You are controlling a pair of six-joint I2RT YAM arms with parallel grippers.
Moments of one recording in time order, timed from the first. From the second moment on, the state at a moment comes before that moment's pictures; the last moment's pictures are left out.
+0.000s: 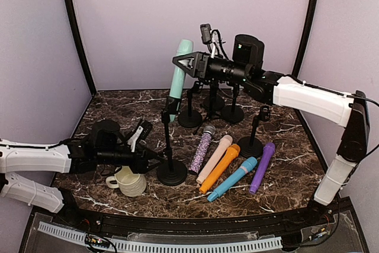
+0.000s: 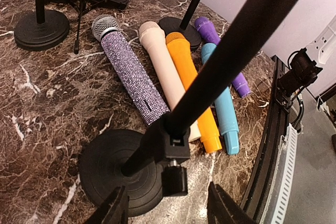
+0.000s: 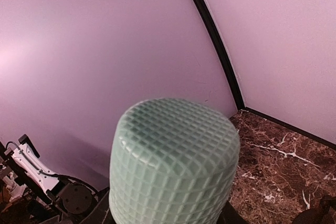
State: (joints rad) left arm -0.82 1.14 0.51 0.11 0.31 -0.28; right arm 0.80 1.70 1.52 0.23 -0.42 0.46
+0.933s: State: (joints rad) left arm -0.82 1.12 0.96 -0.08 0.20 -0.13; right arm 0.84 1.69 1.48 0.28 -0.31 0.42
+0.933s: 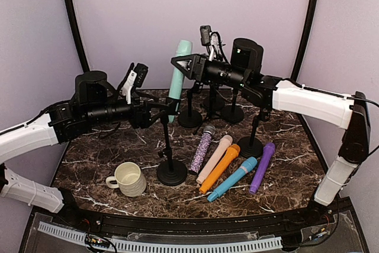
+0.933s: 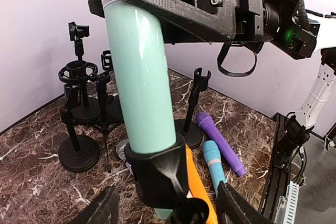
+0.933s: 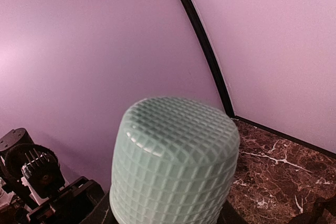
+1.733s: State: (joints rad) left arm -0.86 1.18 1.02 -0.18 0.16 -0.03; right arm 0.85 1.64 1.42 0.24 -0.24 0.39
